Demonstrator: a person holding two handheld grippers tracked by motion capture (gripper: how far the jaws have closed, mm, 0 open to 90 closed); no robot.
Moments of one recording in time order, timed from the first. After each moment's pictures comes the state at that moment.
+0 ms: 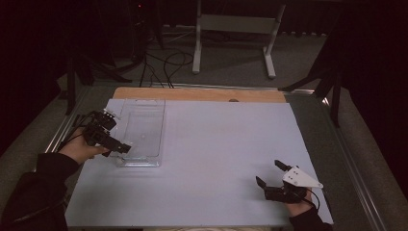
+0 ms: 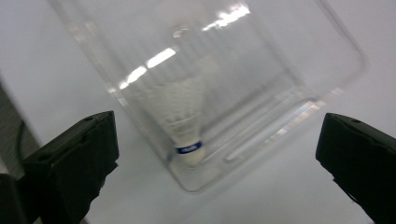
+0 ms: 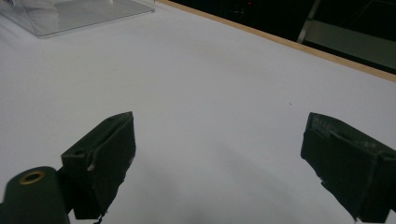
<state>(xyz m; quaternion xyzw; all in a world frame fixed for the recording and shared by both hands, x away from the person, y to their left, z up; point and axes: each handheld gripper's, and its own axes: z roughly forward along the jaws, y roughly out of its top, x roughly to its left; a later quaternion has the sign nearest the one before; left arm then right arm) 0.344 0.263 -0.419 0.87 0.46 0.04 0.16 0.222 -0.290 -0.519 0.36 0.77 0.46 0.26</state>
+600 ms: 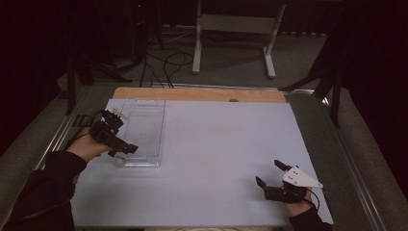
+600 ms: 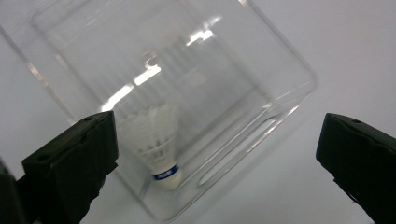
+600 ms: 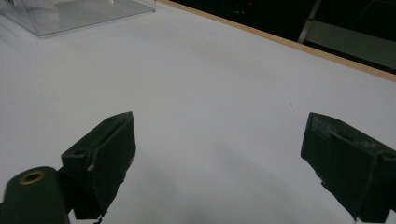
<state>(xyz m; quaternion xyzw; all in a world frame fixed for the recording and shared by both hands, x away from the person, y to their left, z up) 0.345 0.244 -0.412 0.88 0.42 0.04 0.20 0.222 -0.290 -0.520 0.36 0.77 0.46 0.26</state>
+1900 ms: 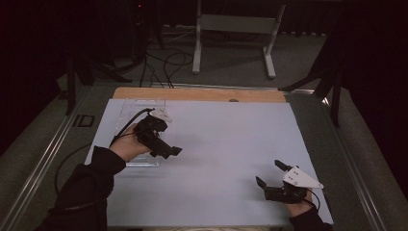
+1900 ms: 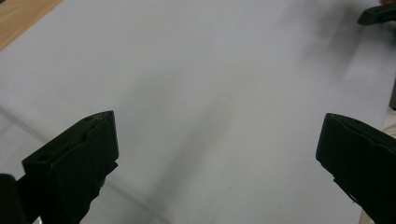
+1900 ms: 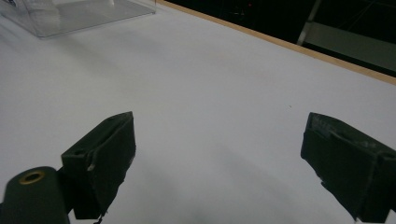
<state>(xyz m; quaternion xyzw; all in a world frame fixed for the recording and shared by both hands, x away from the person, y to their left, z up) 0.339 0.132 -0.399 0.91 0.27 0.02 0.32 0.221 -0.289 -0.517 0.35 0.77 0.46 0.26</state>
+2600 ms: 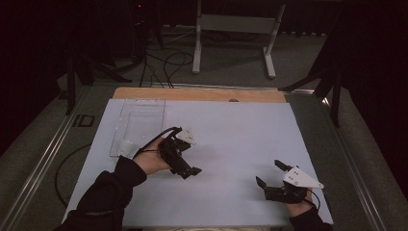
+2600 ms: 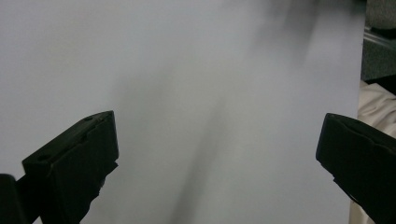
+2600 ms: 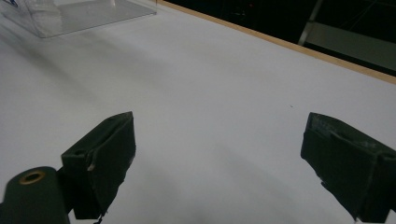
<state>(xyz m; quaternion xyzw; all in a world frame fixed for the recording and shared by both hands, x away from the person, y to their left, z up) 0.313 0.078 -0.435 0.93 0.18 -0.01 0.32 0.221 -0.290 -0.518 0.35 0.77 0.47 0.26</state>
